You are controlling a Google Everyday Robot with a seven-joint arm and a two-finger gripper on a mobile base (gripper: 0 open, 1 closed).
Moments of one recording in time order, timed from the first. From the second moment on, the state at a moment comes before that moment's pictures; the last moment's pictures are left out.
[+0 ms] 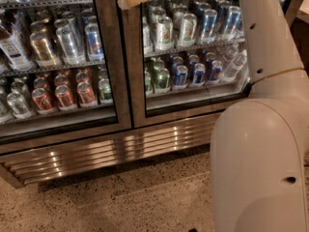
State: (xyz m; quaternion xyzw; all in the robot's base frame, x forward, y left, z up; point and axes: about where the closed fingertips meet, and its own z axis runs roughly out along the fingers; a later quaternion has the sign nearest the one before) arm 0.668 0.065 1.080 -0.59 0.50 0.42 0.48
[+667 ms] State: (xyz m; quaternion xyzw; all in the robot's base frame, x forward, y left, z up) arm 0.670 0.066 1.077 -0.58 0.51 0.42 0.47
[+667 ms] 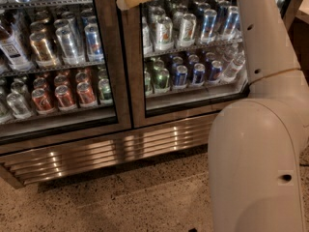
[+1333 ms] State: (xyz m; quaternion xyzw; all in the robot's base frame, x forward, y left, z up) arm 0.676 0.067 1.062 -0.57 0.51 0.44 0.46
